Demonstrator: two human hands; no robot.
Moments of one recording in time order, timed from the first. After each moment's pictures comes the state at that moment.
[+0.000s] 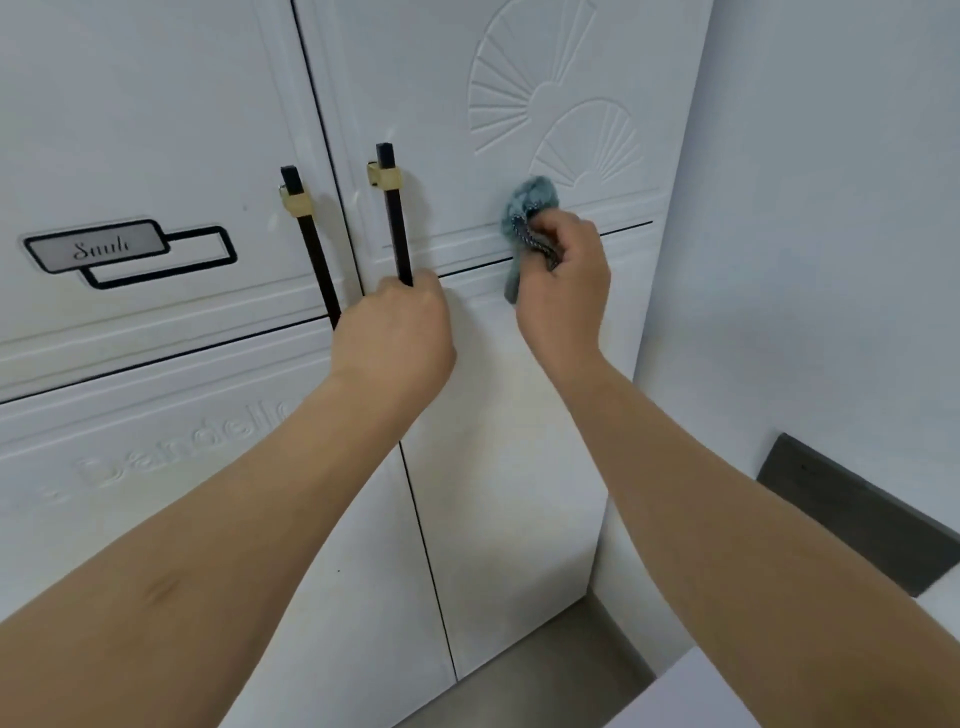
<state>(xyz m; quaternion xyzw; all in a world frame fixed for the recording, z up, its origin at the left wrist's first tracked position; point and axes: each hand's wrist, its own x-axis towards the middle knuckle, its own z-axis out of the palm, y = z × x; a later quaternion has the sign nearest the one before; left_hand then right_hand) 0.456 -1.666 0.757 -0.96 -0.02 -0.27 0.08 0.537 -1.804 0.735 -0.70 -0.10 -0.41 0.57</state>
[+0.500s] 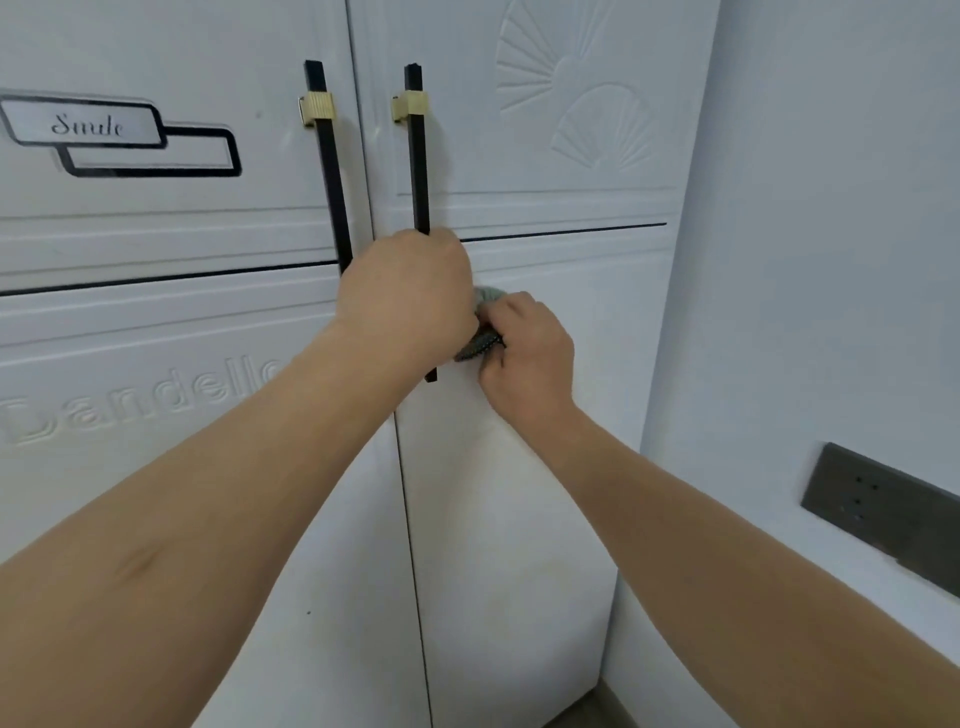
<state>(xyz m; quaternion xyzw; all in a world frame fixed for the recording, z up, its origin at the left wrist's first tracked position) 0.475 -1.655 0.732 -0.93 0.01 -0.36 0.07 0.559 -1.770 0.625 -0.75 -0.25 -0.52 0.32</state>
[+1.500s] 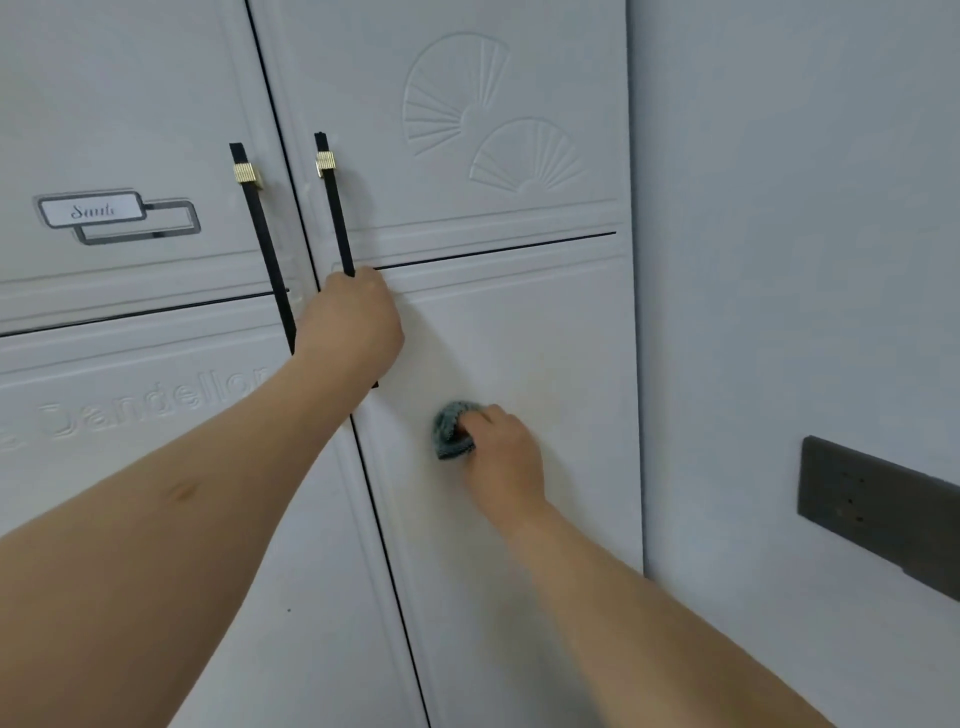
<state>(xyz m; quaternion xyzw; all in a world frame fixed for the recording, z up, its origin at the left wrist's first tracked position) 0.480 -1.687 0.712 -0.92 -0.13 -0.36 0.04 0.557 -1.804 0.516 -0.82 -0.27 -0.36 0.36</state>
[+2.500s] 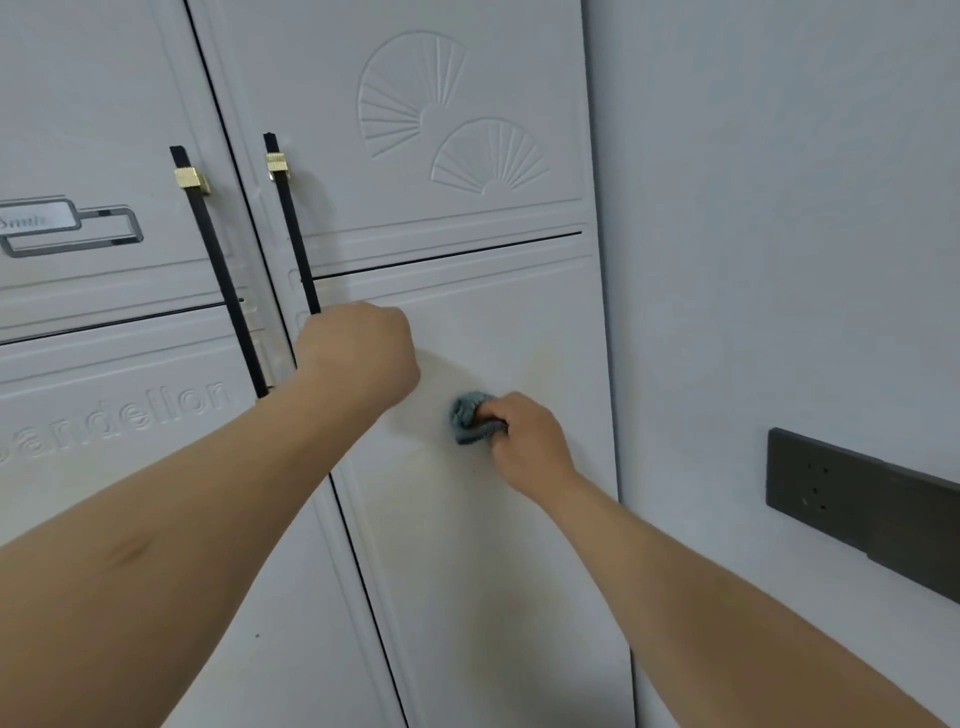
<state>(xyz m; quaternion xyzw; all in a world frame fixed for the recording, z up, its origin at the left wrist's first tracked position) 0.470 -1.729 0.703 -0.94 -0.12 -0.25 0.20 0.579 -1.865 0.535 -0.82 -0.25 -0.28 0.43</state>
